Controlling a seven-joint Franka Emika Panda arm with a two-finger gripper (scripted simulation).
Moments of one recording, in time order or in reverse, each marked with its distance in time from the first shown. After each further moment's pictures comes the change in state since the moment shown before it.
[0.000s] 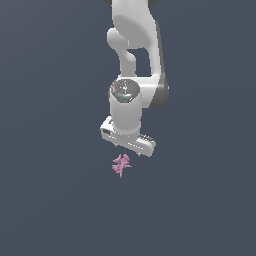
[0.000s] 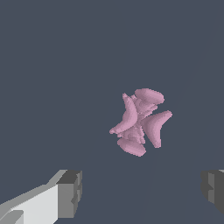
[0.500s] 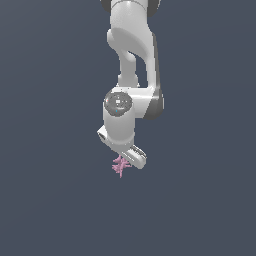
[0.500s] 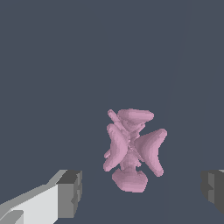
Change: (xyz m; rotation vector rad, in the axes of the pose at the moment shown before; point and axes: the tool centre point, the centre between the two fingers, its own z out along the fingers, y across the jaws) arm 0.025 0.011 0.023 -0.009 0.002 0.250
